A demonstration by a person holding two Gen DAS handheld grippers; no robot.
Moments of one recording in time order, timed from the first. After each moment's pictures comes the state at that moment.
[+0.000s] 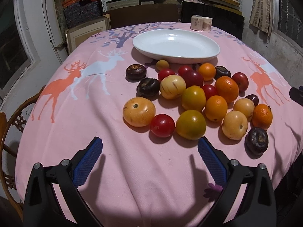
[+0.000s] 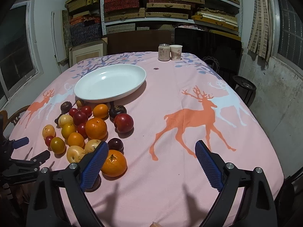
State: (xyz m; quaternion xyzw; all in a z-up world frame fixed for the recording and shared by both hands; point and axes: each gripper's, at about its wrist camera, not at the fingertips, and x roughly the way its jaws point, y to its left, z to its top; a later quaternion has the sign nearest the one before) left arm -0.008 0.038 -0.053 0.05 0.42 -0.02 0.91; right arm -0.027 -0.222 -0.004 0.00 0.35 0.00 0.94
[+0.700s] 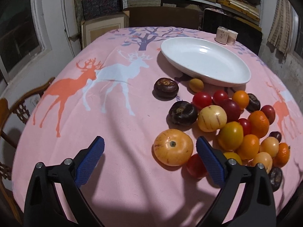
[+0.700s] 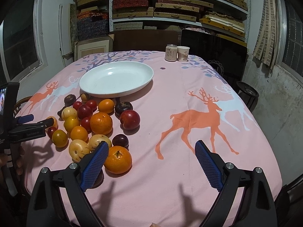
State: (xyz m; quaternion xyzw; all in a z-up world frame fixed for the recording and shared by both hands) left arm 0.044 0.079 -0.050 -0.01 0.42 0.03 0.91; right arm -0.029 -0.211 -0.007 -0.02 0.35 0.01 0.94
